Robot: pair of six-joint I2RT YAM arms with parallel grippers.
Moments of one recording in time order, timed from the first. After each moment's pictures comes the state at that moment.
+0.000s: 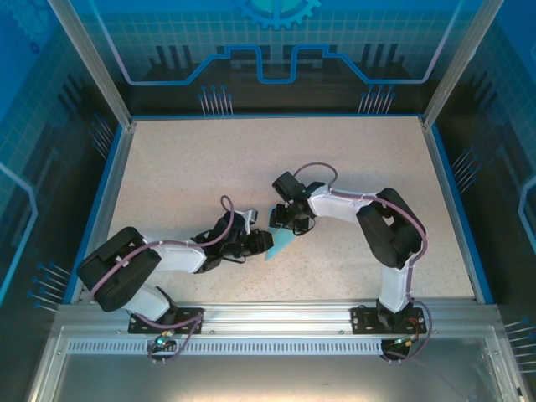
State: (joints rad) left arm -0.70 1.50 0.43 0.45 0.30 -0.98; right arm 0.69 1.92 1.20 -0.56 -0.11 0.83
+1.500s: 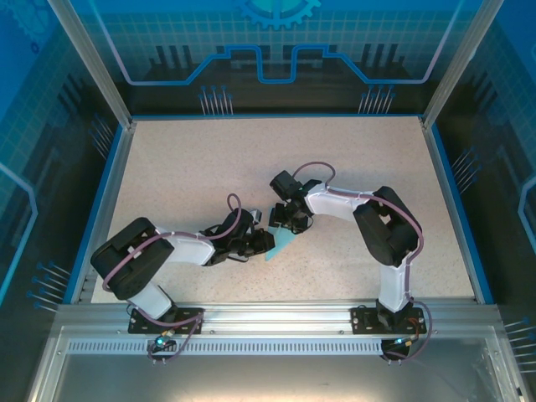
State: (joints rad) left arm -0.70 1.60 0.52 0.32 0.29 -0.97; right arm 0.70 1.95 1.24 -0.61 -0.10 0.87
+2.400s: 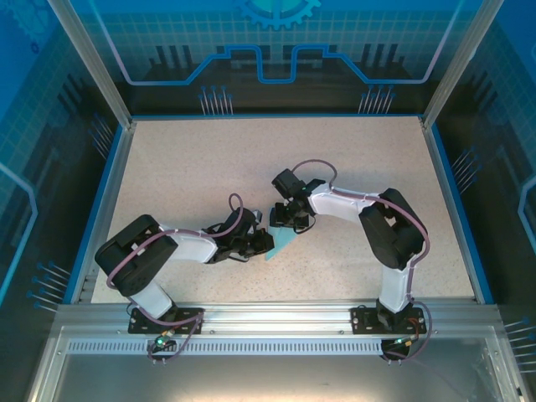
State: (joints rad) left arm -0.70 1.64 0.55 0.27 0.29 -0.98; right arm 0.69 1.89 1.23 -0.59 -0.13 0.74
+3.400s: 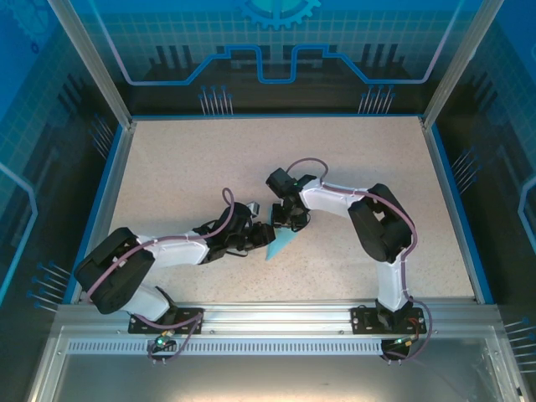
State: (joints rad) left arm -0.70 1.47 0.56 0.21 0.24 -0.99; right arm 0.70 2.00 1.34 -0.72 -0.08 0.71
